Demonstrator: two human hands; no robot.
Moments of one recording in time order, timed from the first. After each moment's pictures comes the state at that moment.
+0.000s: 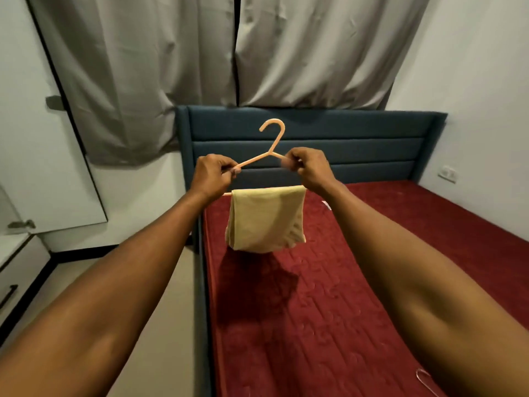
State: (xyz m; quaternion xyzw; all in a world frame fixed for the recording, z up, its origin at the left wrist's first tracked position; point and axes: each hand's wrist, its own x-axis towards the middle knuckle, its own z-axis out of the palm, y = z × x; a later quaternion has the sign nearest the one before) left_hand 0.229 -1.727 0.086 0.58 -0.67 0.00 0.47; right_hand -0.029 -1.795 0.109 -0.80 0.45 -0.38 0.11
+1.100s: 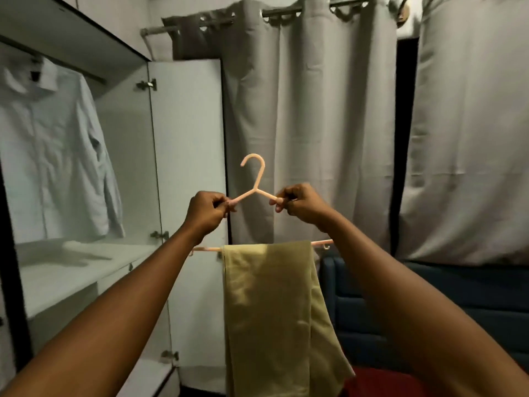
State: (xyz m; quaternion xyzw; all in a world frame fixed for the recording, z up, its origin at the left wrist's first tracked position) left_hand 0.690 -1.774 0.471 0.66 -0.53 0.12 0.53; right_hand 0.486 -1.938 0.494 -0.87 0.13 -0.37 0.30
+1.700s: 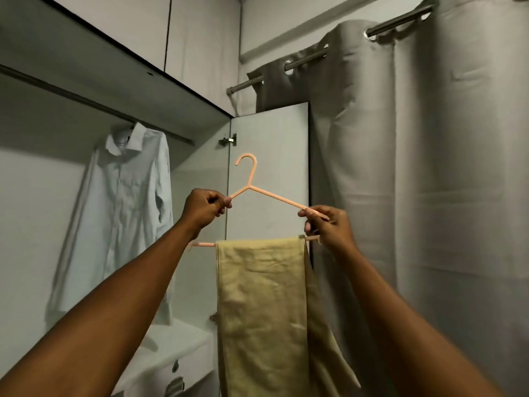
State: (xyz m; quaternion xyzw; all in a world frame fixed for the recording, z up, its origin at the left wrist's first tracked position) left_hand 1.037 -1.881 0.625 0.66 -0.40 0.26 0.58; right_hand 0.853 -2.126 0.584 -0.73 -0.10 -0.51 0.45
